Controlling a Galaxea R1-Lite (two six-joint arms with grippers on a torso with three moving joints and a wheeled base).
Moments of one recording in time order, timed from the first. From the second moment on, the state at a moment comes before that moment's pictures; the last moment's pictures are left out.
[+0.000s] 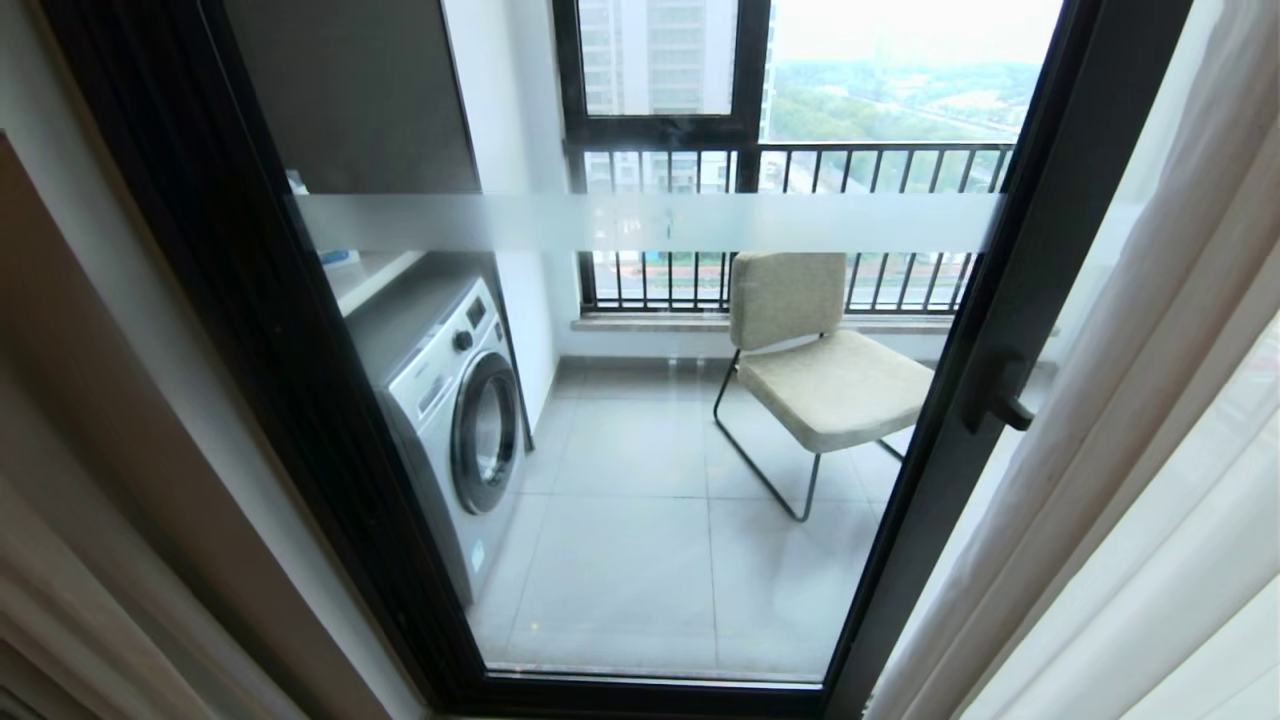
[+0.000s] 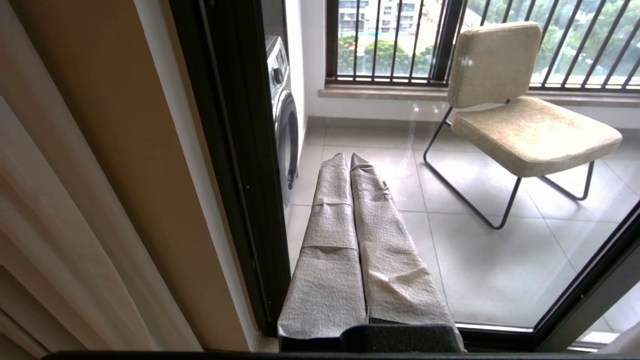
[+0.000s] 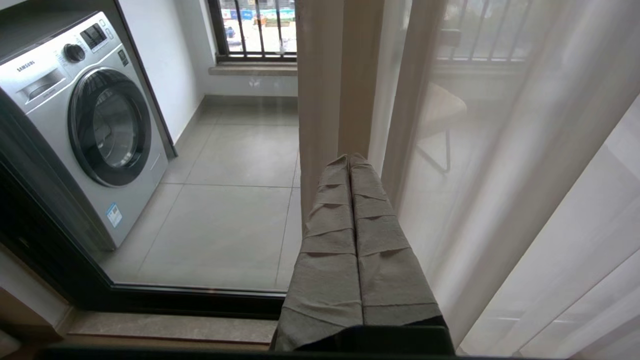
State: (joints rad) left arm 0.00 0.00 0.00 -0.05 0.03 -0.01; right arm 0.00 0.00 0.00 0.00 0.00 0.00
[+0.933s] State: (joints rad) left arm 0.00 0.00 0.00 -0.05 0.03 -0.01; right arm 0.00 0.00 0.00 0.00 0.00 -0.01
